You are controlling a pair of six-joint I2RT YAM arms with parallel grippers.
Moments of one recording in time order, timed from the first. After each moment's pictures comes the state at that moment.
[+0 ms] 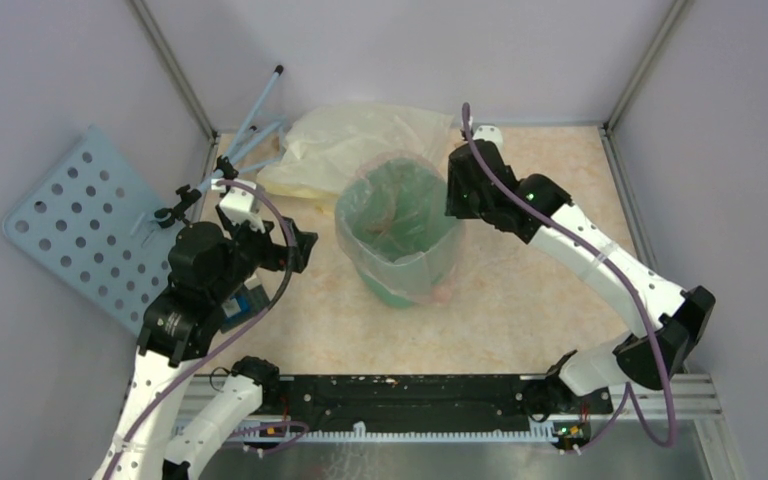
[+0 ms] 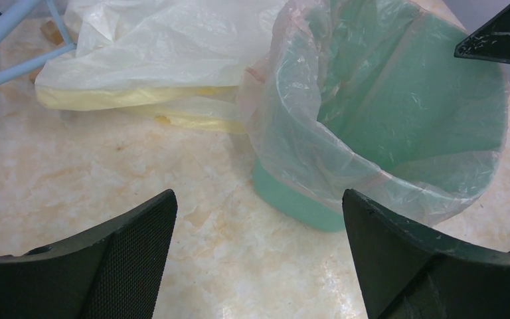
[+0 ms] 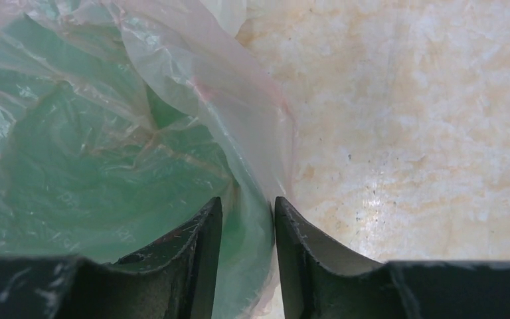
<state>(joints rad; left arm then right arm) -0.34 0.66 1.06 -0.66 0.10 -0.16 0.76 1.42 1.52 -0.84 0.42 0.56</state>
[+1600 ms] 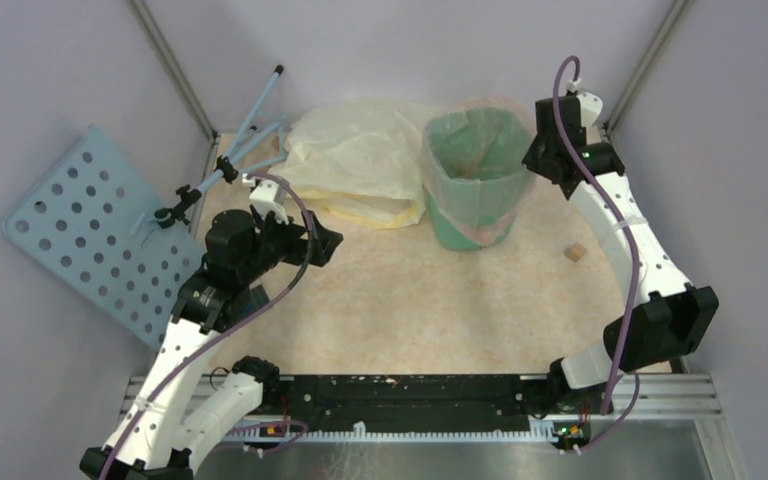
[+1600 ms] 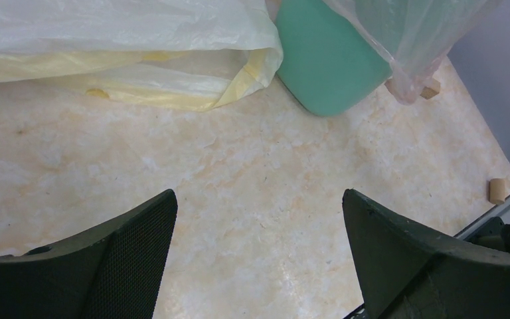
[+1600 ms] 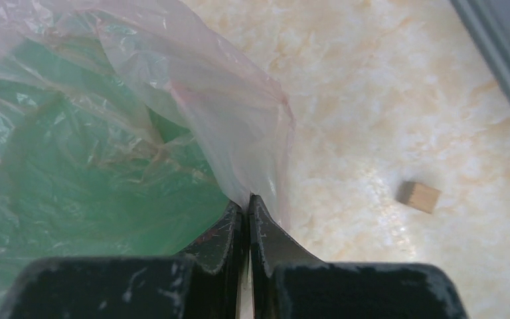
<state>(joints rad) -0.34 0.75 0.91 -0.48 0.24 -0.29 0.26 1.47 1.59 -0.81 0.44 0.54</state>
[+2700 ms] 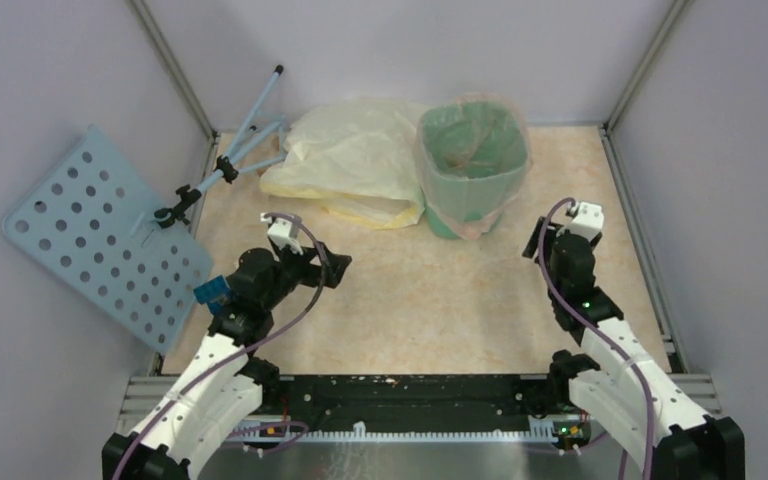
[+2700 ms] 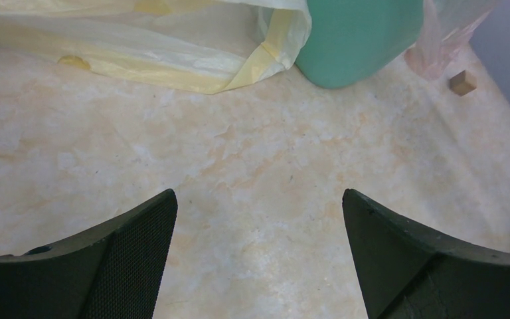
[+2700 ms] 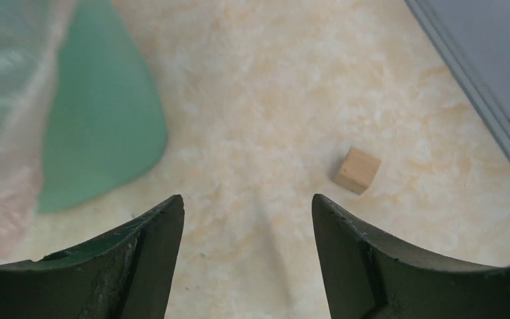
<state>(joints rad) -0.34 0.67 0.45 -0.03 0.22 -0.37 0.28 0.76 0.48 -0.04 0.48 0.27</state>
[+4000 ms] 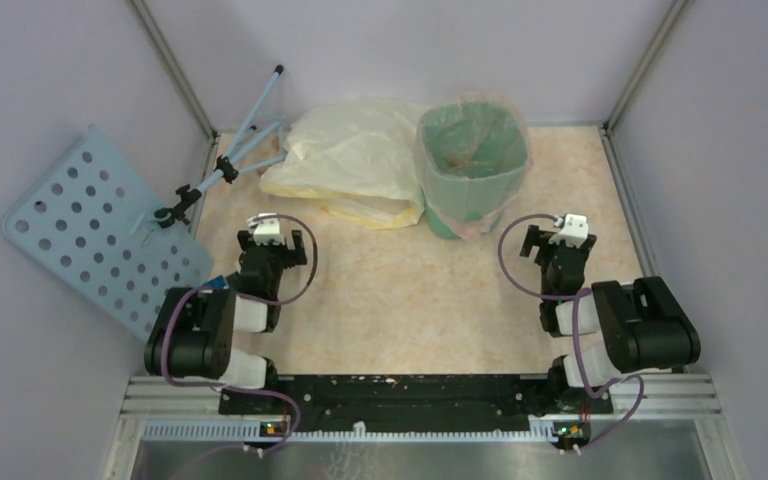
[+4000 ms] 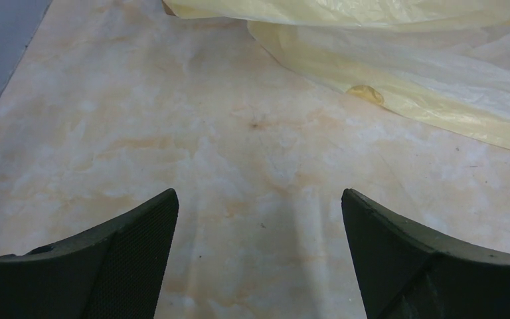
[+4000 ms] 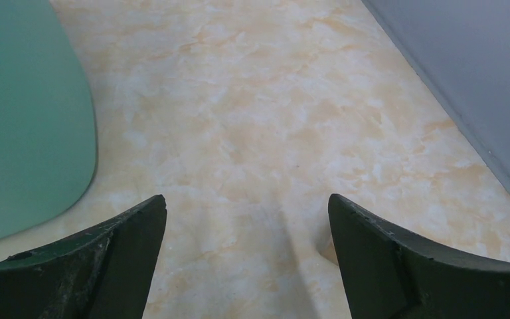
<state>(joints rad) -0.05 1.38 0.18 1.01 -0.07 0.00 0.10 1.46 0.15 1.20 0.34 0.01</state>
